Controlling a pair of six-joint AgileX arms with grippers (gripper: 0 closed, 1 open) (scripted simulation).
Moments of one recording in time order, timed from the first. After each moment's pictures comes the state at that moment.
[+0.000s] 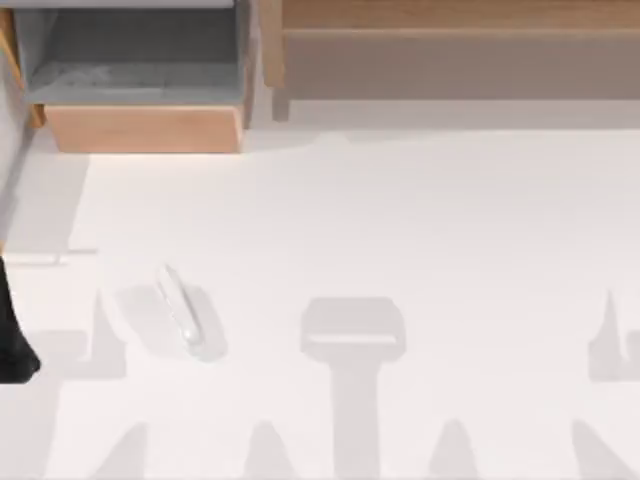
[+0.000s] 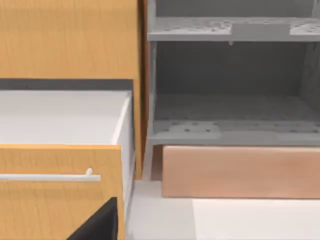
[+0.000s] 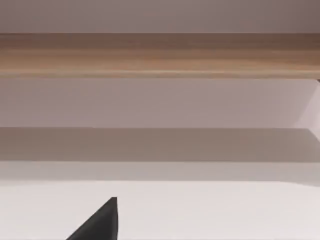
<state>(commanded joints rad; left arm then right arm) 0.00 0.00 0.00 0.00 0.00 0.00 0.00 0.00 0.00 0.00 0.00 0.00</state>
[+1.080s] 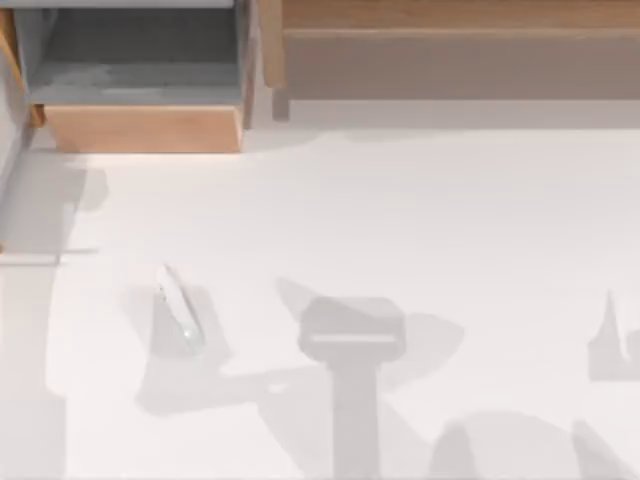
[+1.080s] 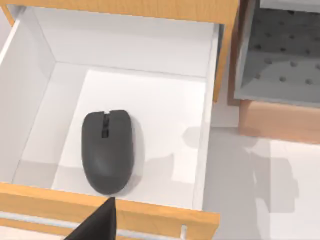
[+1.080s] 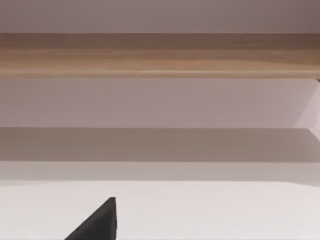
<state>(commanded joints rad) 0.16 1.24 1.19 -0.62 0.00 0.04 0.00 0.00 0.00 0.00 0.00 0.00</state>
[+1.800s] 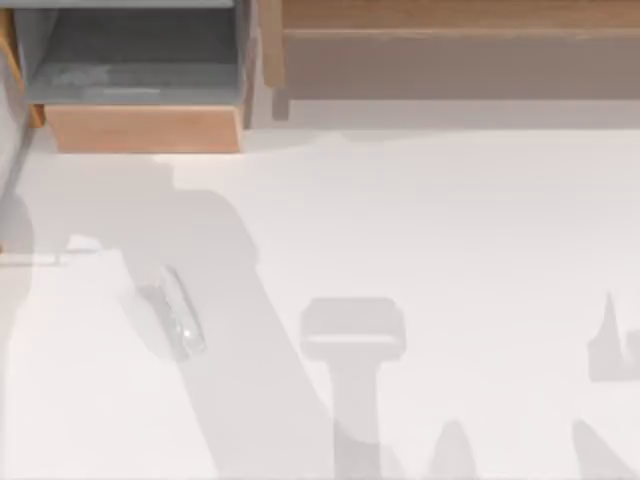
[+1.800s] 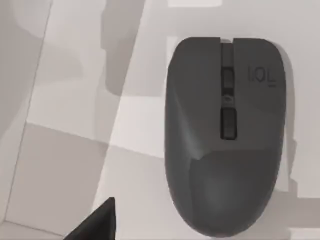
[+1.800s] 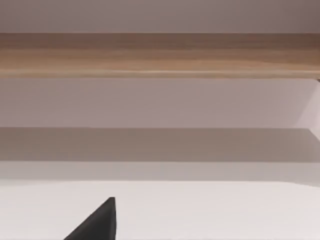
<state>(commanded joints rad) 0.32 2.38 2.24 -1.20 0.01 0.08 0.00 0.00 0.00 0.00 0.00 0.00</state>
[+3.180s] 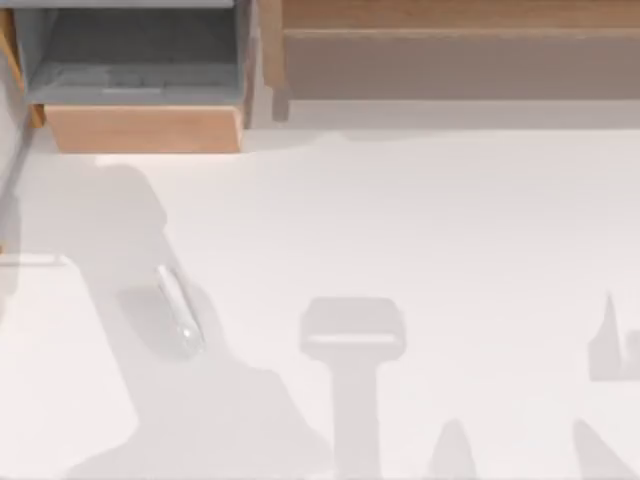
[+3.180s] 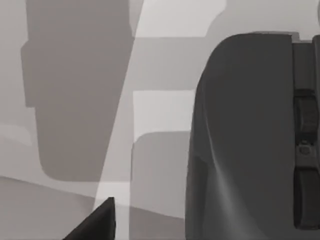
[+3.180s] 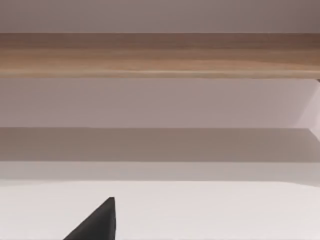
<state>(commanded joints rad) 0.33 2.60 2.39 -1.25 0.02 0.10 0.00 0.00 0.00 0.00 0.00 0.00</state>
